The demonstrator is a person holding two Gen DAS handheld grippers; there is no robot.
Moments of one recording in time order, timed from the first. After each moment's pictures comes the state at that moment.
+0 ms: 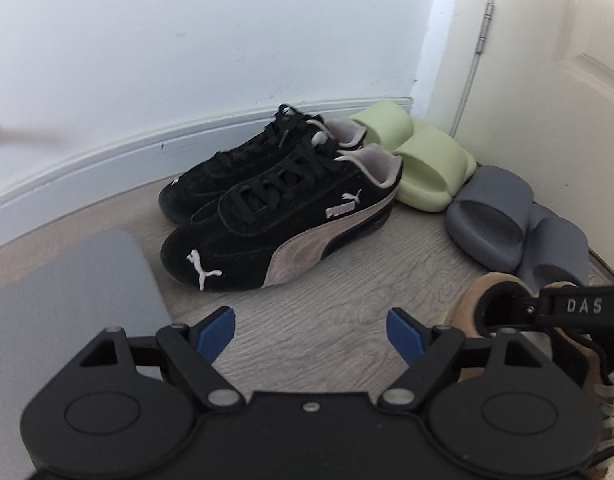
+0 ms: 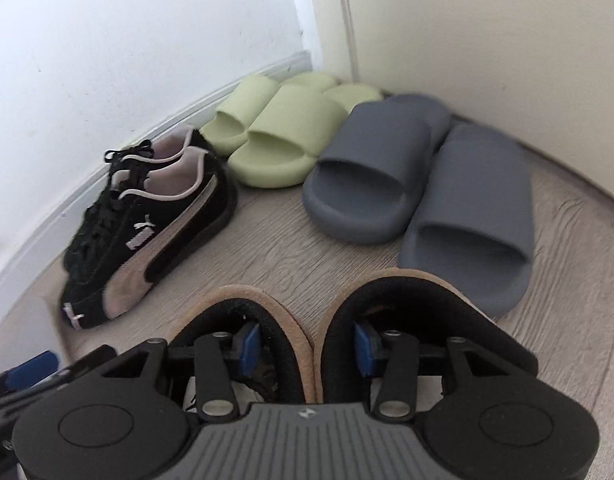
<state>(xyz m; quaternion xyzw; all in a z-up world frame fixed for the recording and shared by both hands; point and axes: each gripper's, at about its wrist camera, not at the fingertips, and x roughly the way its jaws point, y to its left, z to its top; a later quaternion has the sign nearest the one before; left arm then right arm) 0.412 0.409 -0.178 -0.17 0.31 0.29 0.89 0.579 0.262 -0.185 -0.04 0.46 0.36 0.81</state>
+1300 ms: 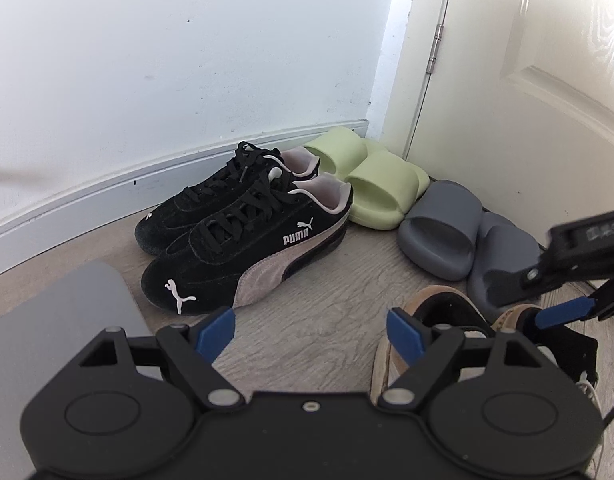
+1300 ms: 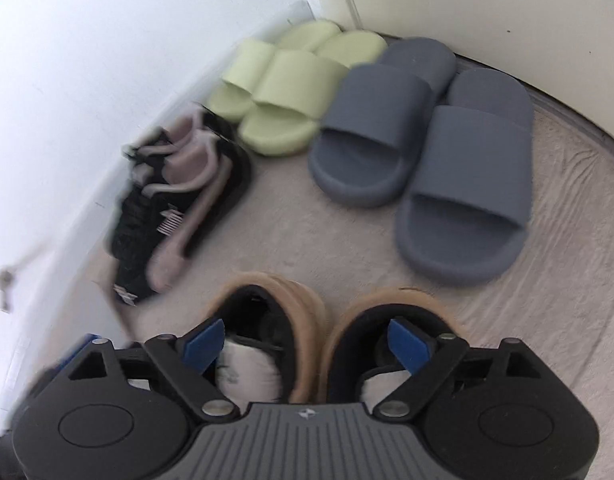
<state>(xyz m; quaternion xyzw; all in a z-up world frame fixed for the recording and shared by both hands) 0.399 0.397 -0.153 -0.16 0.29 0.26 0.91 0.613 0.216 -0.147 0.01 0.53 0.40 0.75</state>
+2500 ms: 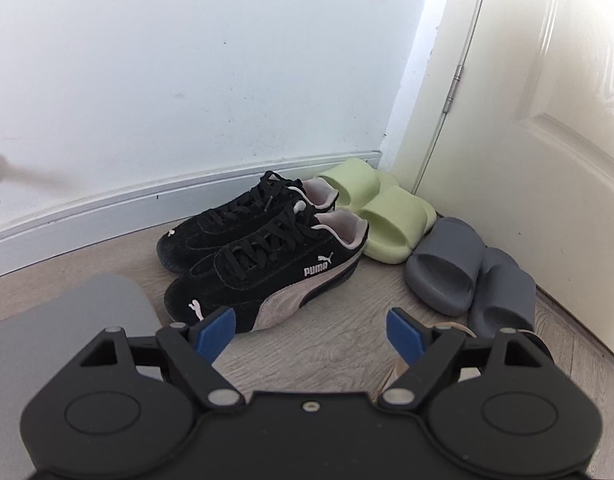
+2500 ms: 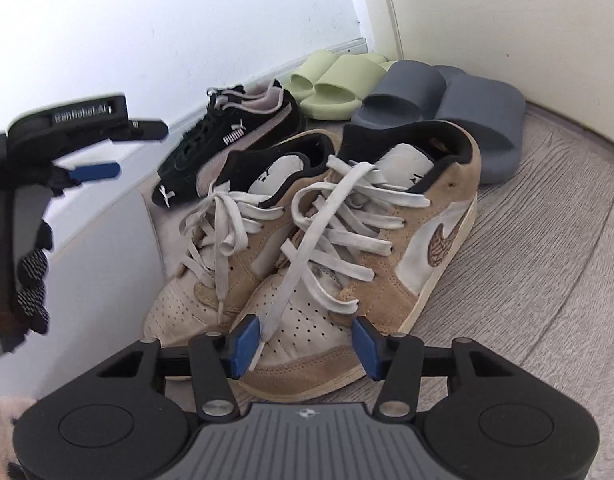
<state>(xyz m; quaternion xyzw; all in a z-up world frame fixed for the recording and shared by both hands) 0.375 0.421 -0.133 -0.19 0.25 0.27 0.91 0.461 0.161 -0.181 -0.07 0.40 0.41 0.82</state>
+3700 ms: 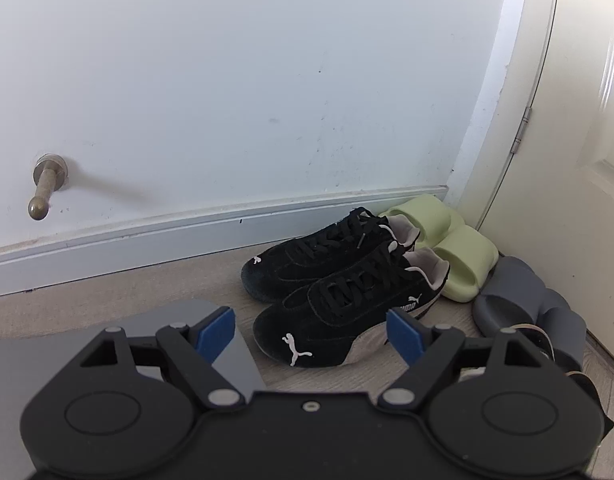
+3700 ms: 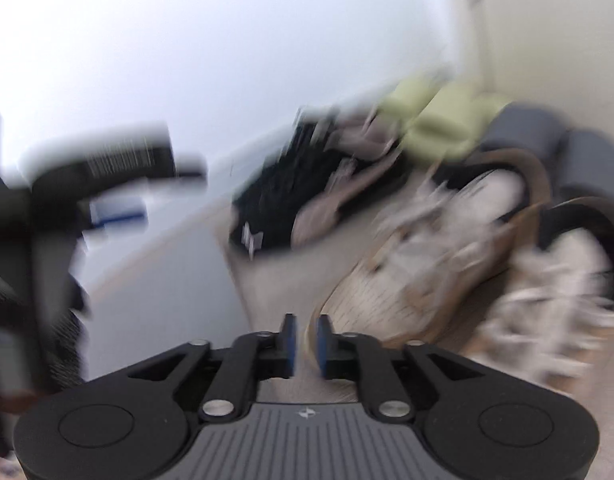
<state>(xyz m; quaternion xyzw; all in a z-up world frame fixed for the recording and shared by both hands) 0.346 0.470 -0.130 -0.21 0.23 0.34 0.89 0.453 0.214 -0.143 0.01 0.33 0.45 0.83</state>
